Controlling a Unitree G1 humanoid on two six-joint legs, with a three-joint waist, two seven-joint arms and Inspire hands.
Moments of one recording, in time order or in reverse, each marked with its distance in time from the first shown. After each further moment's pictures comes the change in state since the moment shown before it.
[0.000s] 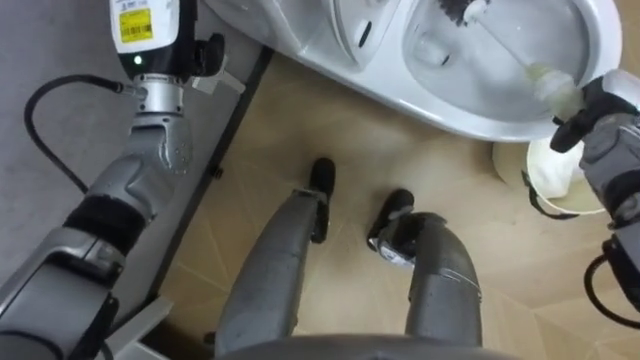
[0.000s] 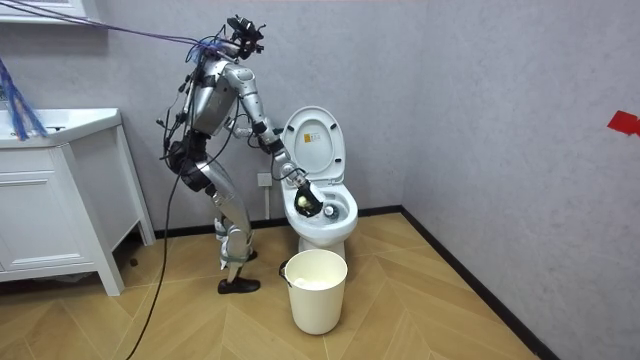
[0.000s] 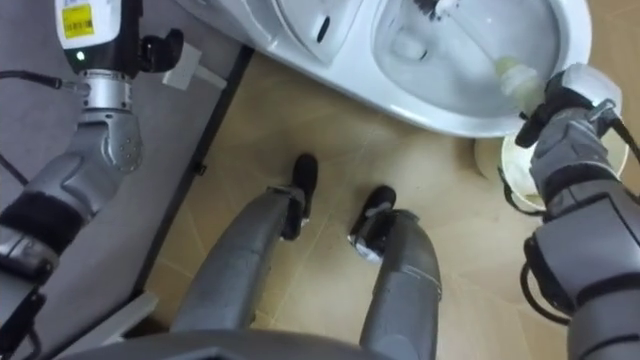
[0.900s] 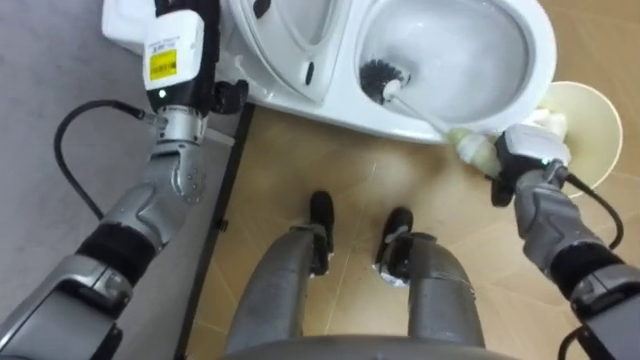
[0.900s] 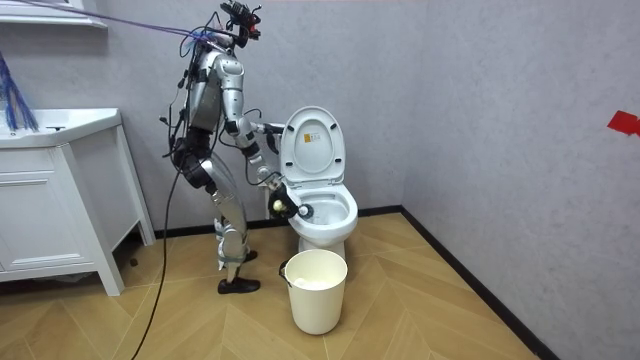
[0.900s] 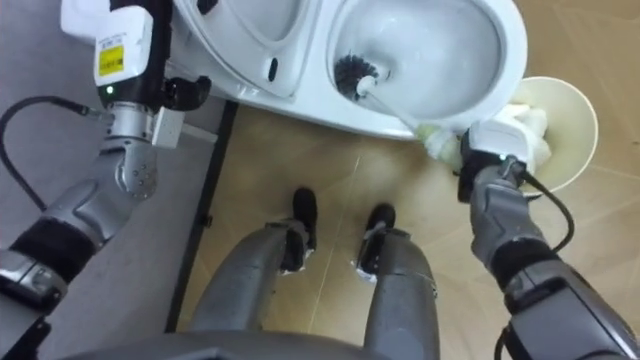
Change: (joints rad) left arm 0.124 0.044 -0.086 -0.039 -0.126 -0.055 -0.157; right arm 0.318 0.035 0.027 -0.356 -0.265 0.067 -0.003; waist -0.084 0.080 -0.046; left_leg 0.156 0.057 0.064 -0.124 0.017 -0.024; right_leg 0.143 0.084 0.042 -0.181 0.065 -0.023
